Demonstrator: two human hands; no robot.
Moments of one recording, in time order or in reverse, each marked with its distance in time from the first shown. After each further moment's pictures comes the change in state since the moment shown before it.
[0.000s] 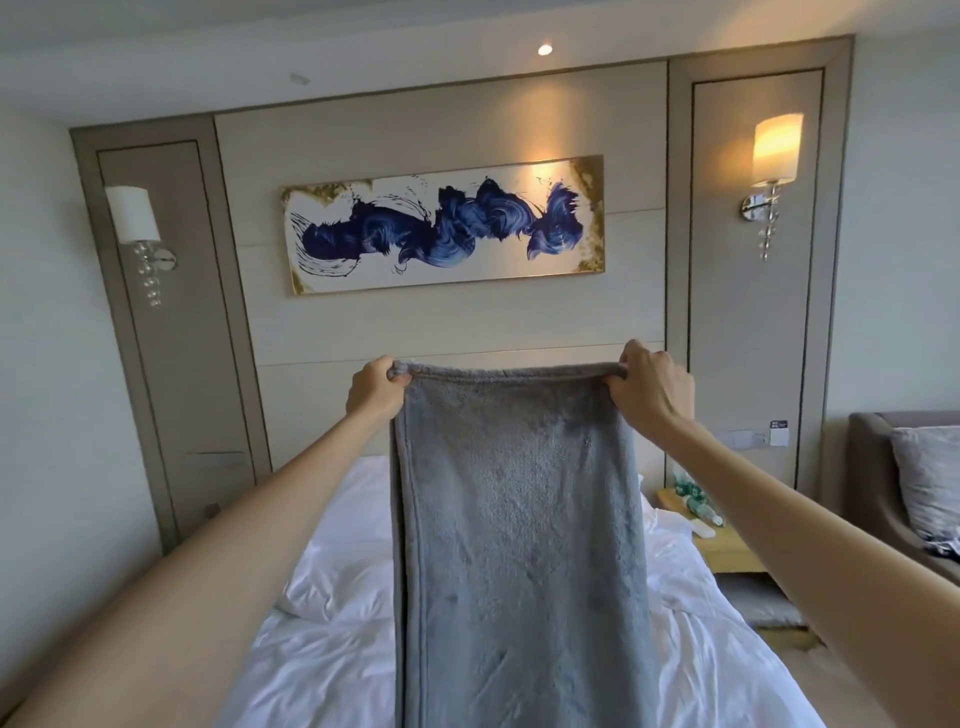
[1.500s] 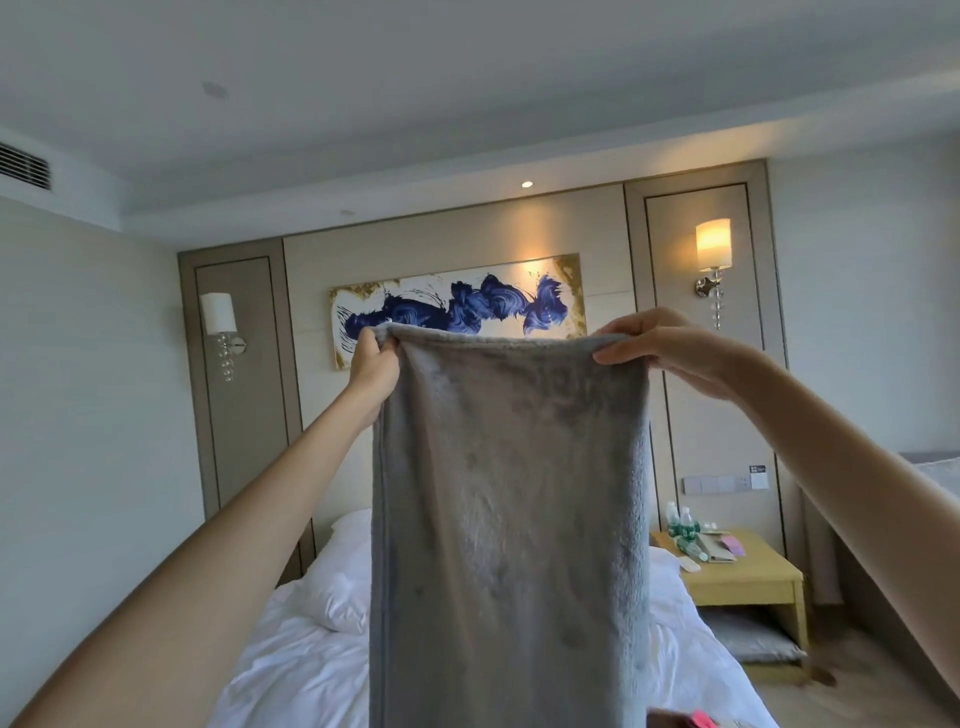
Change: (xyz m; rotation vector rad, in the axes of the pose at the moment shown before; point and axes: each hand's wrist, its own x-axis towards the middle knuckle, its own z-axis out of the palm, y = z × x) left_hand -0.284 0.211 -0.209 -0.423 0.157 0.108; right_hand -0.165 0.023 -0.409 0.862 -0.537 -0.217
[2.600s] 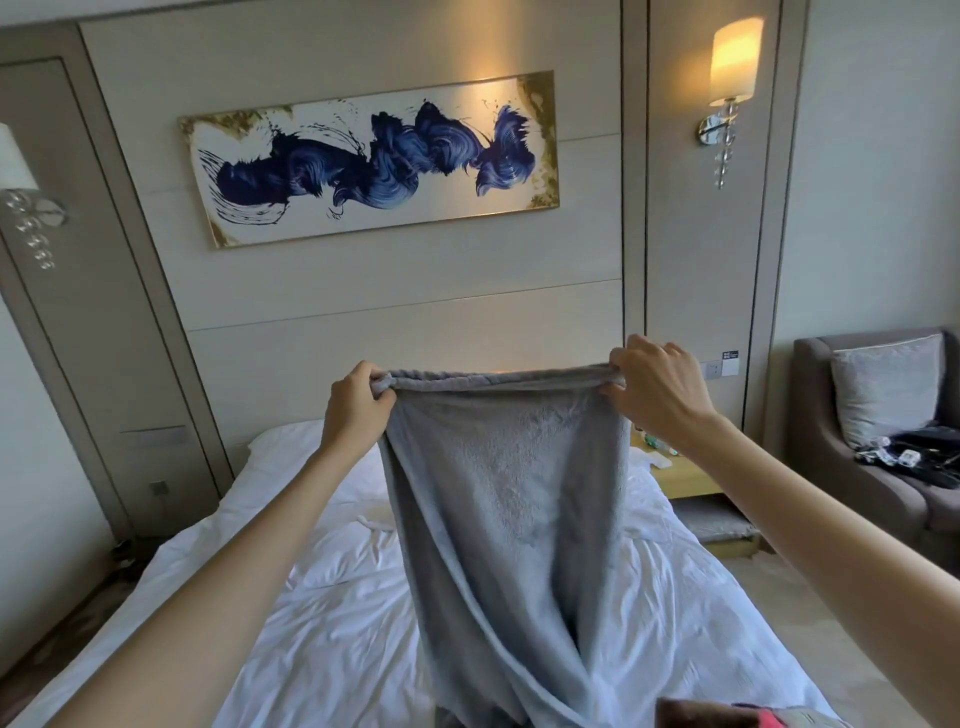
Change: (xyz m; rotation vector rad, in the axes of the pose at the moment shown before) left_hand 0.180 -0.385 0.210 0.389 -0.192 0.114; right_hand 0.253 0.382 0.122 -1.206 0.325 0.098
